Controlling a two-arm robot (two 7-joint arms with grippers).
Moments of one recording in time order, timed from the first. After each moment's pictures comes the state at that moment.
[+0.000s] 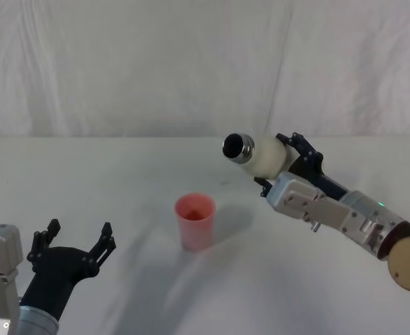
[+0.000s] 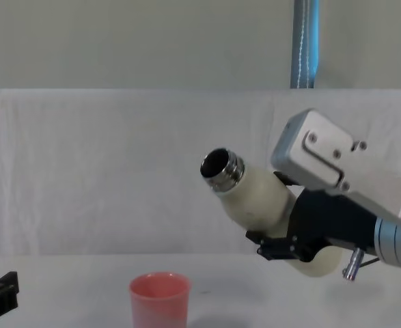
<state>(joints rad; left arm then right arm) 0.27 0.24 0.04 -1.85 -0.25 -0.02 -0.02 0.42 0.34 -0.53 -1.42 -0.46 -0.12 0.22</state>
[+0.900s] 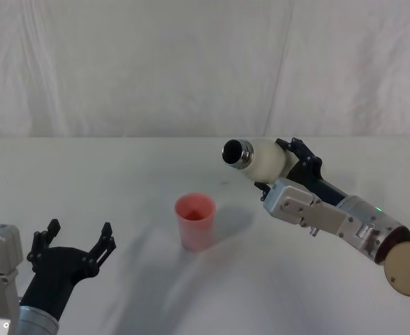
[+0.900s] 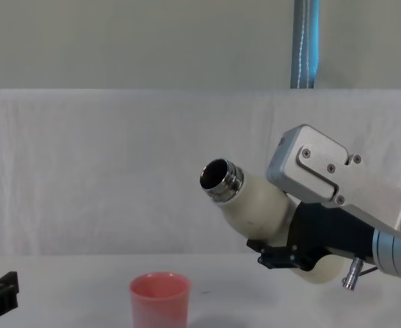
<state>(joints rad) 0.27 0.24 0.04 -1.85 -0.25 -0.02 -0.02 0.41 0.32 -0.52 -1.41 -0.49 -0.12 0.21</state>
